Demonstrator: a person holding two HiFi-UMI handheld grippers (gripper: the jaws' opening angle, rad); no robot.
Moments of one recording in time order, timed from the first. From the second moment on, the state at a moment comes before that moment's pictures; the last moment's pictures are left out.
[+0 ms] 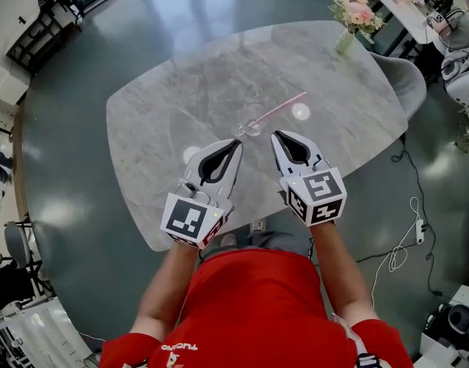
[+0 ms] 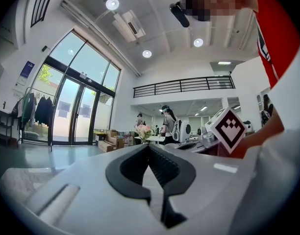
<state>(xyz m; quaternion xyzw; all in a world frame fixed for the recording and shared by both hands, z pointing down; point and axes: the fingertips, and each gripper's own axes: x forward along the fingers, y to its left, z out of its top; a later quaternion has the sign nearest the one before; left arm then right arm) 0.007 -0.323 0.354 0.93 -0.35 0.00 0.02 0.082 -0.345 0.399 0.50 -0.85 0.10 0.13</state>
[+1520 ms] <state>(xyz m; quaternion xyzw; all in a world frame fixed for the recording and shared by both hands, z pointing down) -0.046 -0.206 0.282 0.95 -0.31 -0.04 0.02 0.018 -0.175 0.269 0.50 -0.87 0.03 -0.06</state>
